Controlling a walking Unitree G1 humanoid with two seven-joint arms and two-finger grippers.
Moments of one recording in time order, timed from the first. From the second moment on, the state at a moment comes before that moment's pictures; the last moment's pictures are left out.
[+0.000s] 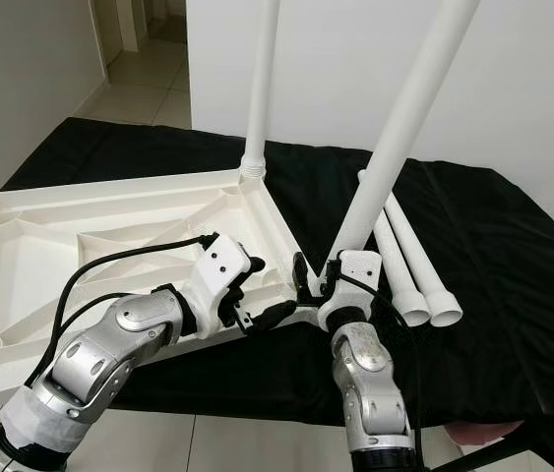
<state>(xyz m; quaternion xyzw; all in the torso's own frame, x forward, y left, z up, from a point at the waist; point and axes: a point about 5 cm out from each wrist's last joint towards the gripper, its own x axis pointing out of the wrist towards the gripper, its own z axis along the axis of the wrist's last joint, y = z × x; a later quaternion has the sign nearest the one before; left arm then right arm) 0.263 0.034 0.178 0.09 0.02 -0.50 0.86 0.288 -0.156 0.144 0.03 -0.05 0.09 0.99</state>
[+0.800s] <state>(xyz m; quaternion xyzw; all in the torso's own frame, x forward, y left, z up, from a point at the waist) 0.263 0.024 0.146 0.09 0.05 -0.50 0.86 0.307 -0.178 0.128 -0.06 -0.03 0.25 0.97</state>
